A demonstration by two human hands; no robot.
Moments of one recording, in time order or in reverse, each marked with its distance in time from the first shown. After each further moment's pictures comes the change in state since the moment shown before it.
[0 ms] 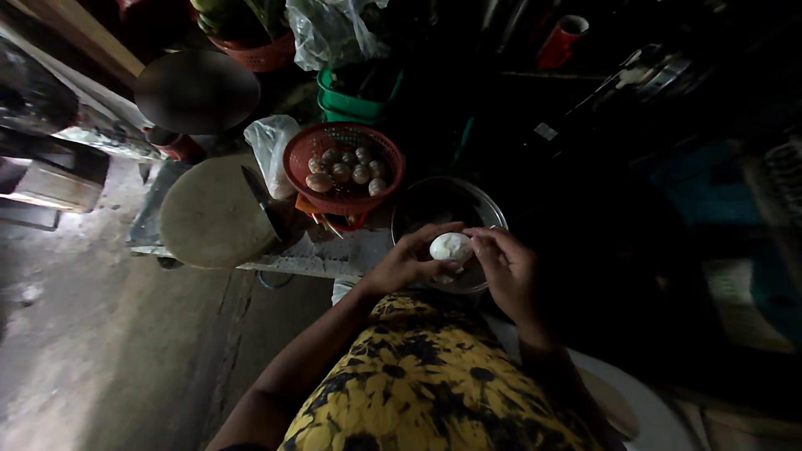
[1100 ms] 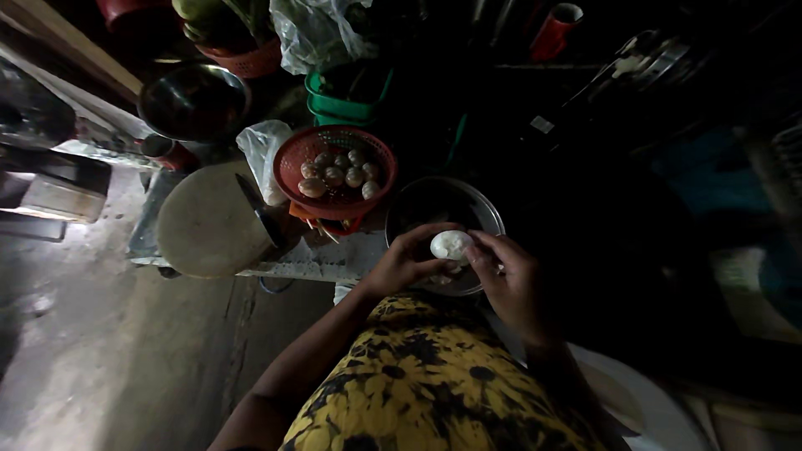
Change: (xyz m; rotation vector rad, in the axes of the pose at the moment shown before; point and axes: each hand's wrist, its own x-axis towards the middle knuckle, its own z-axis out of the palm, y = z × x) left_hand 0.010 -0.001 0.002 0.045 0.017 0.015; right_hand -0.007 -0.002 -0.009 -0.161 -0.010 0.040
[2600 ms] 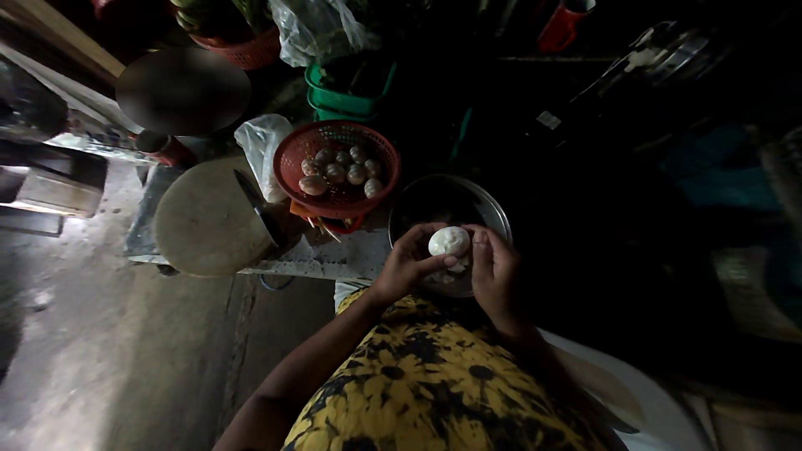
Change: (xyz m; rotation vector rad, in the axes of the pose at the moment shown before) left_hand -0.004 -0.023 0.005 -0.196 0.199 -0.036; right_hand 0.009 0.014 0.038 0.031 0.143 -0.025
